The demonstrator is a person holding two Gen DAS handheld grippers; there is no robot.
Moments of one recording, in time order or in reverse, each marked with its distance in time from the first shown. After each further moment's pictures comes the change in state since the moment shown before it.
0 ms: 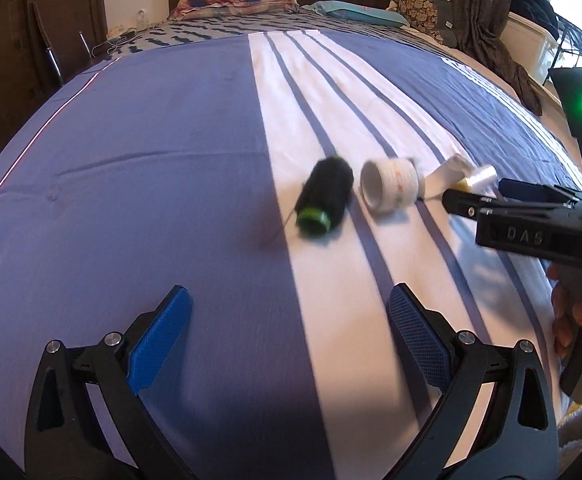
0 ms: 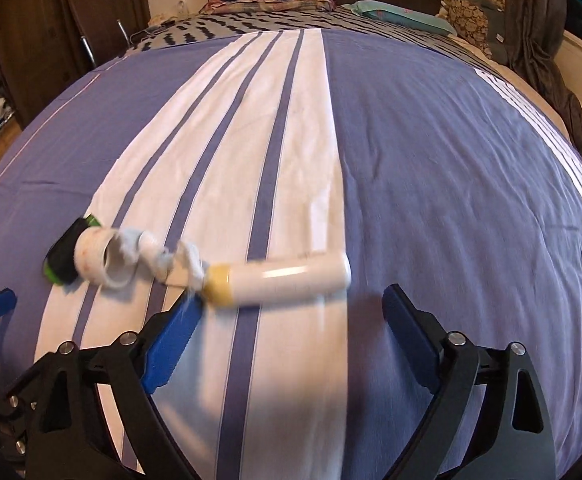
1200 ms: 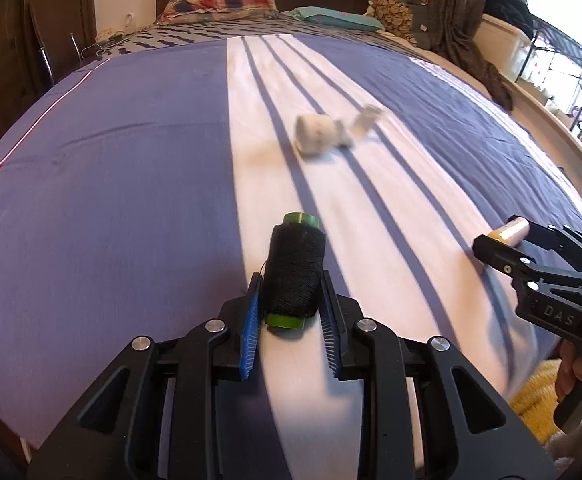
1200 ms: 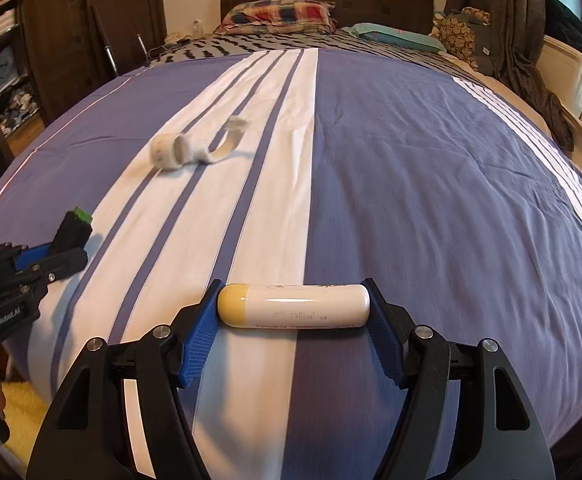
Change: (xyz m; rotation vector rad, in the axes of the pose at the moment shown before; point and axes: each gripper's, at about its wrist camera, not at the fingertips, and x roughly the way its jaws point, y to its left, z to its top) left arm -0.057 -0.032 -0.066 0.009 -0.028 -0.072; right arm -0.090 -0.018 -0.110 -0.013 -0.107 0.025
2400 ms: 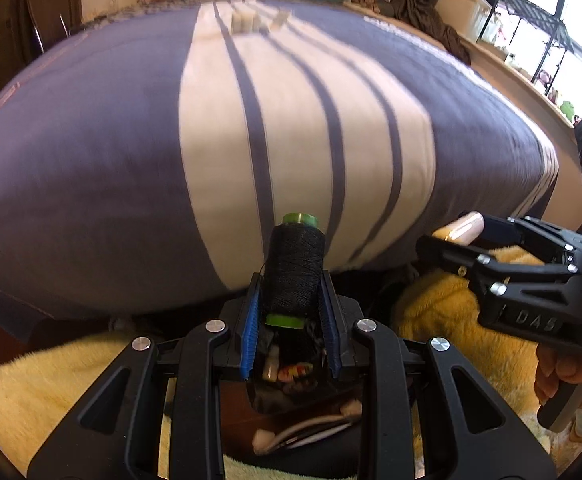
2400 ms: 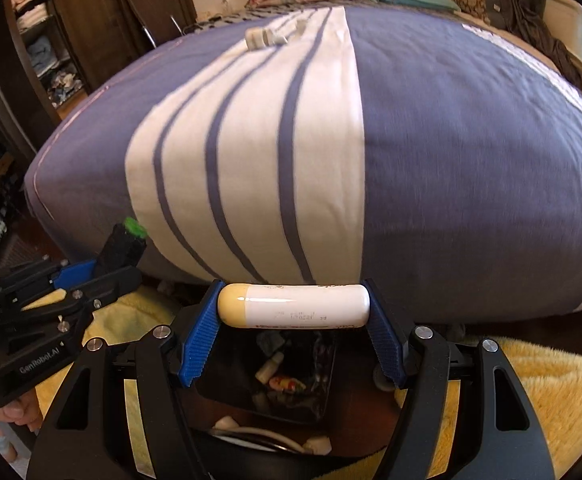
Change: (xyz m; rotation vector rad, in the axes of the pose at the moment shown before) left arm -0.068 -0.057 -0.180 0.031 0.096 -0.073; right arm -0.075 0.026 -0.168 0.042 0.113 0.154
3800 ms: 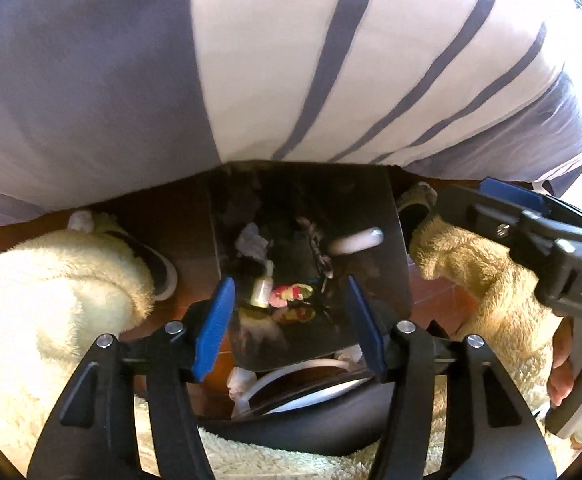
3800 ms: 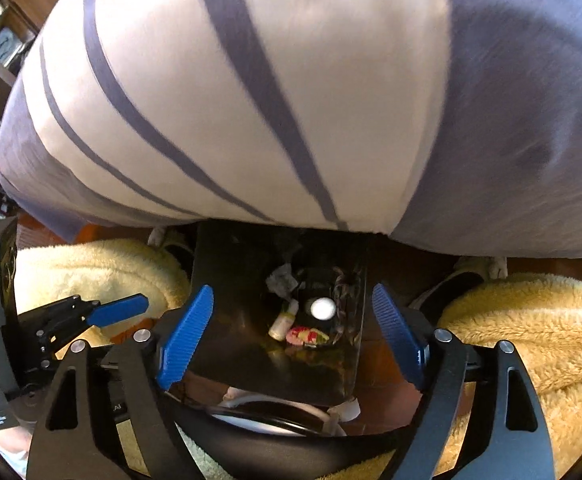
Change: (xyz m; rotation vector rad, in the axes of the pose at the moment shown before) left arm 0.114 0.033 -0.054 -0.127 0.323 -0.034; right arm 0.099 -0.011 -0.029 0.101 0.254 0.047
